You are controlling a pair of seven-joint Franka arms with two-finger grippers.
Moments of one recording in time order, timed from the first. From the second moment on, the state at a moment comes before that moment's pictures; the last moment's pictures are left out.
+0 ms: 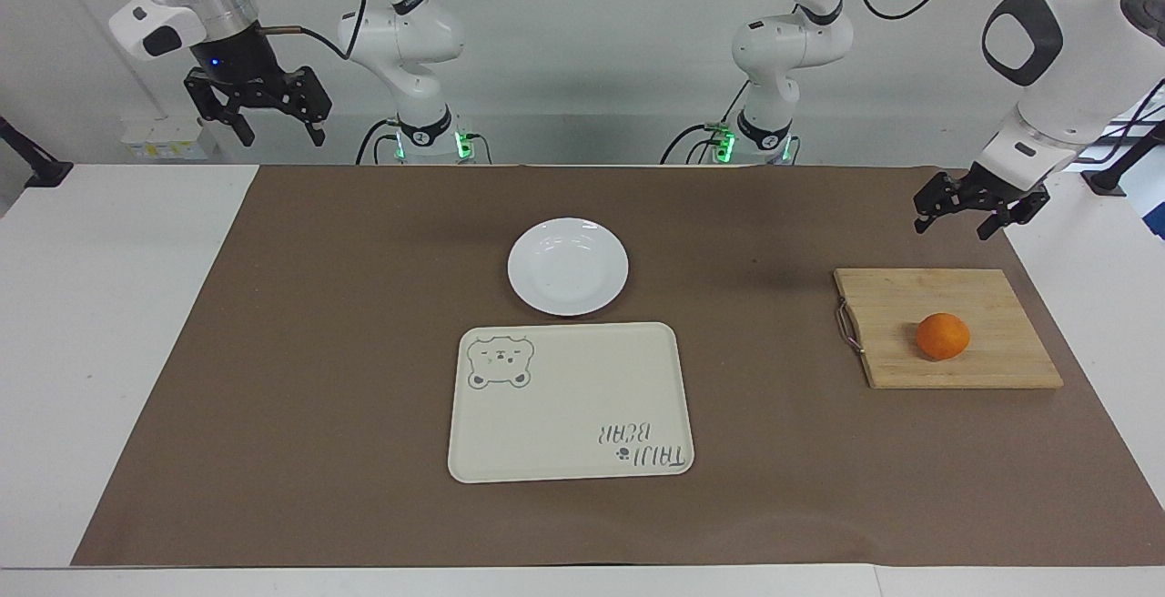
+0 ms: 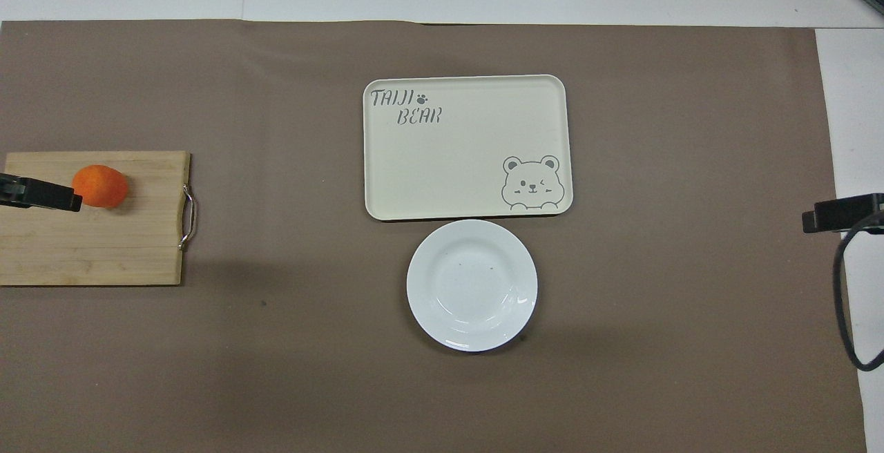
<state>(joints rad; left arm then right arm) 0.16 -0.01 -0.03 -1.81 -0.03 1.81 0.33 0.06 -0.13 -0.11 -1.62 0.01 1.49 -0.02</state>
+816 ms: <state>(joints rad) 0.22 0.29 -0.03 -1.77 -0.03 2.10 0.40 0.06 -0.13 -0.11 -1.62 0.01 1.49 -0.02</state>
